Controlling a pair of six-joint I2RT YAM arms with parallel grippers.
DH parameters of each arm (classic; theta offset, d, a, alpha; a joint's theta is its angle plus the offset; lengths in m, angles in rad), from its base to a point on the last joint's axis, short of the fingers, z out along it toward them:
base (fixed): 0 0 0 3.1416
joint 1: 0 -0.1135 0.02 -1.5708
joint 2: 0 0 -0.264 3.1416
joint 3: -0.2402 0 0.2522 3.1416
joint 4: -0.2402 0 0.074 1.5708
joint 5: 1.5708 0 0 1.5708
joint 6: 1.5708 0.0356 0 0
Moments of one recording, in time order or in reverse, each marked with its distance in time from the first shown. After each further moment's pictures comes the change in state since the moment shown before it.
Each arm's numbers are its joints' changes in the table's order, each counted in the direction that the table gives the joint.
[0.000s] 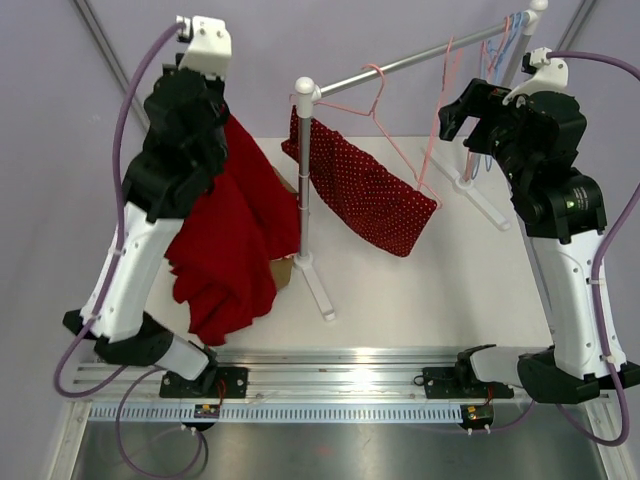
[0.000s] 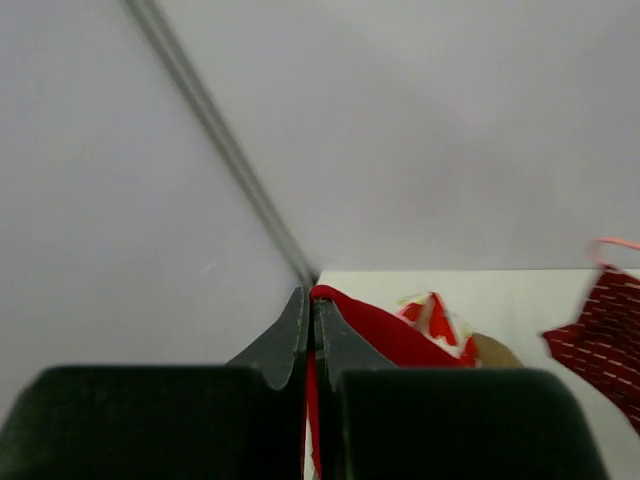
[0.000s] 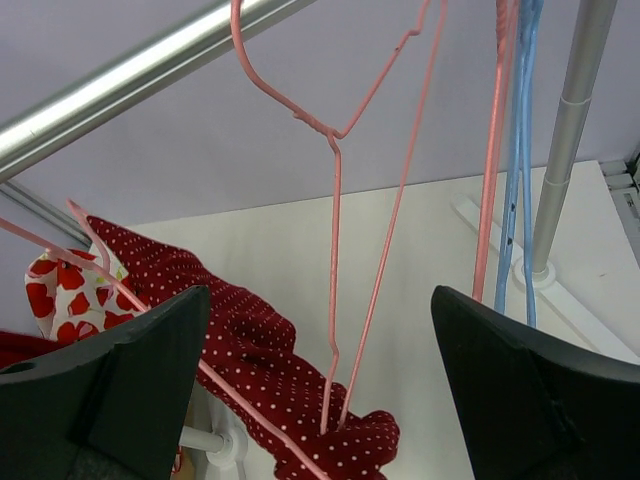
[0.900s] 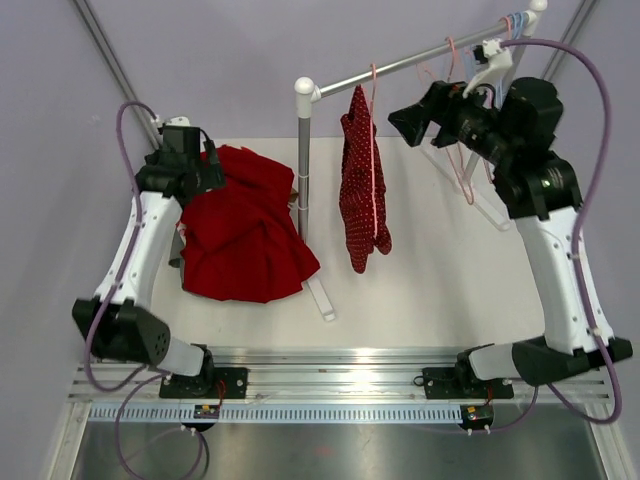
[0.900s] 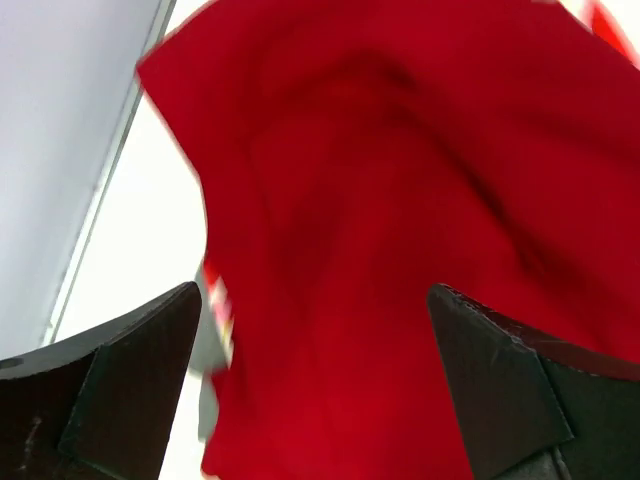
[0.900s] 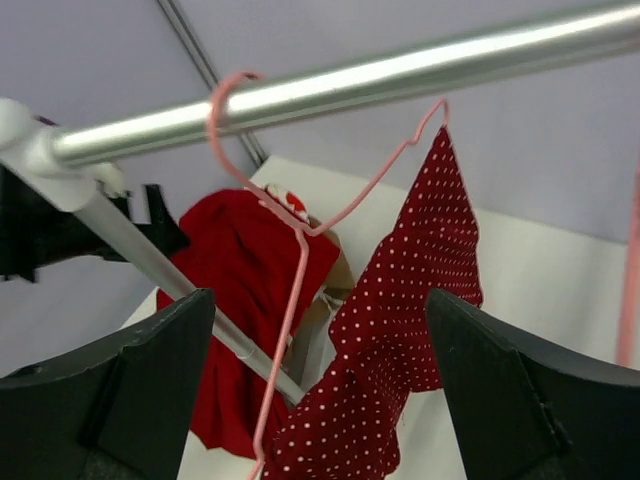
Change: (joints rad) left arm -0.622 -0.116 0.538 -0.278 0.568 -0.720; right arm -0.006 -0.026 0.011 0.153 -0.499 -0.040
